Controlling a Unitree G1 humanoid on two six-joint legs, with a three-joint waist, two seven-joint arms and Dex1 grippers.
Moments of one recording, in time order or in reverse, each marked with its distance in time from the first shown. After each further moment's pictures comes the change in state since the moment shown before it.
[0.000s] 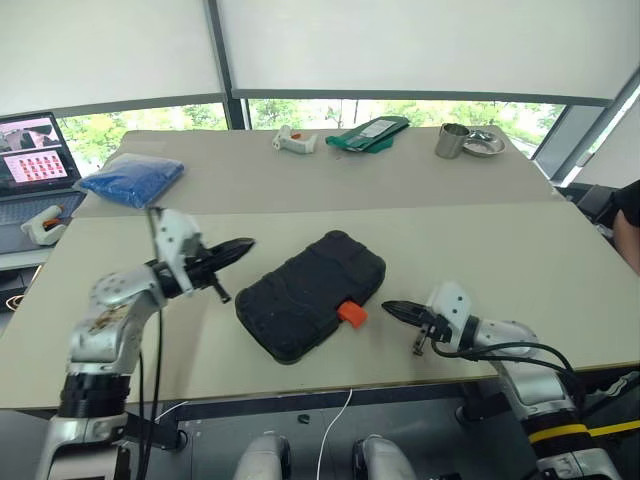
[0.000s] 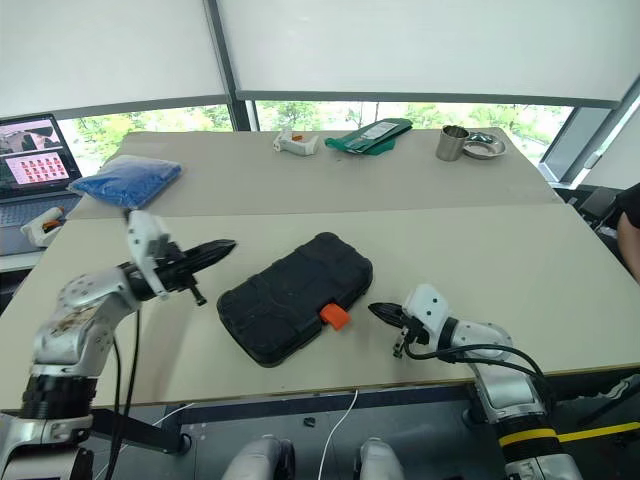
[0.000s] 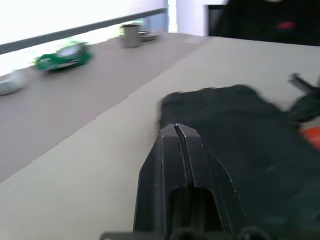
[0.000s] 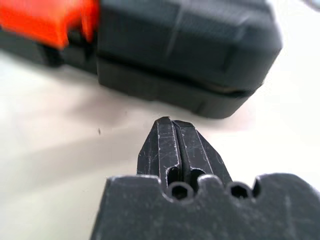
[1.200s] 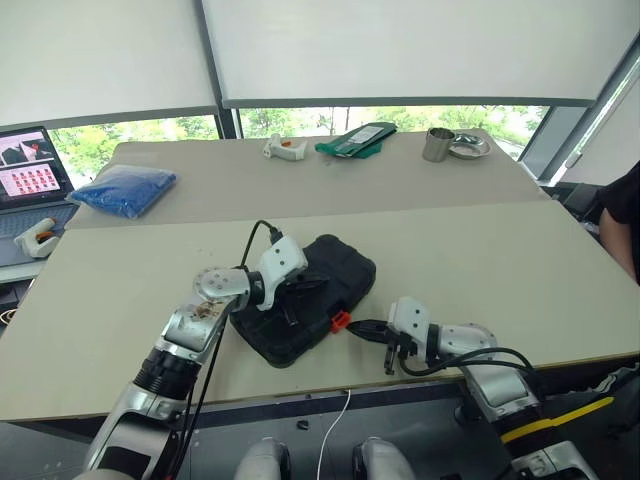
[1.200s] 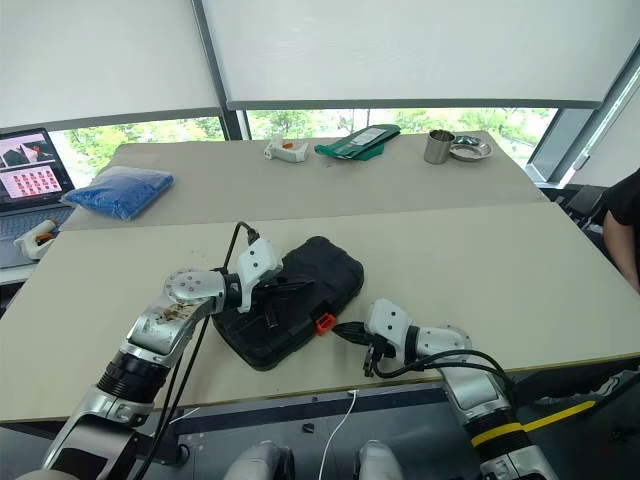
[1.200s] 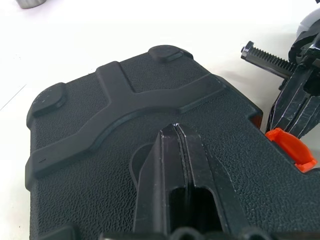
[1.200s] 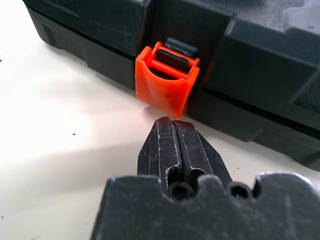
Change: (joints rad) left arm -0.065 -0.113 -0.242 0.060 0.269 0.032 0.047; right arm -0.079 0.091 0.184 0.077 -0.112 -0.055 0.062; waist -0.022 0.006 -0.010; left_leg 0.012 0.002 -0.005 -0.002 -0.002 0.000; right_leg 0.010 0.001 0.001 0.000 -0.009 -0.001
